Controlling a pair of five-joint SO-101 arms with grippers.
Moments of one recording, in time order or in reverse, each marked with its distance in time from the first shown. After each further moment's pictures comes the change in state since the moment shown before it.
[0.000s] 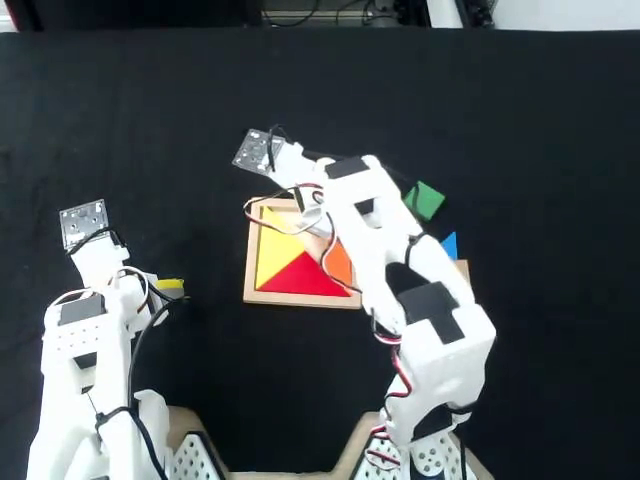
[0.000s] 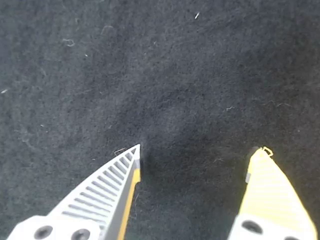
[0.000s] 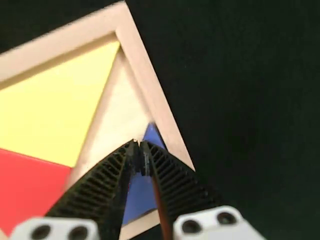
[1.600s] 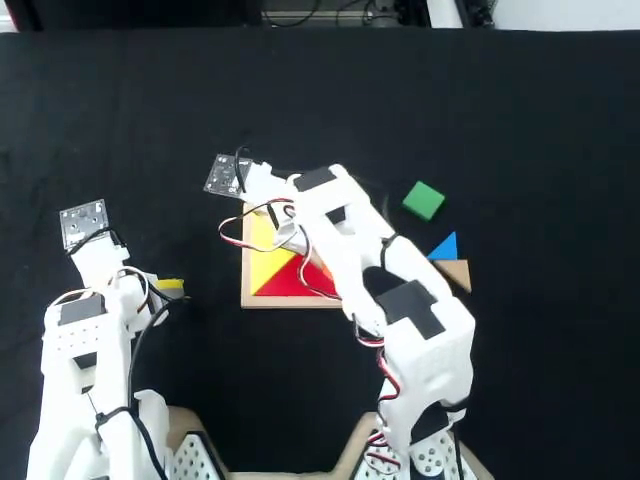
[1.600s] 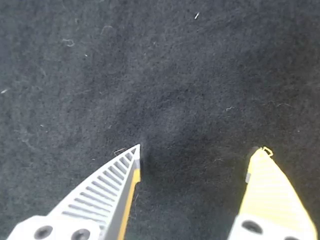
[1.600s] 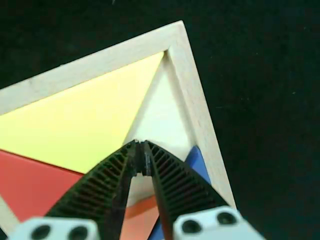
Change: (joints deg) left arm 0.0 0.0 0.0 0.0 0.0; right arm -6.4 3.7 -1.0 1.7 -0.1
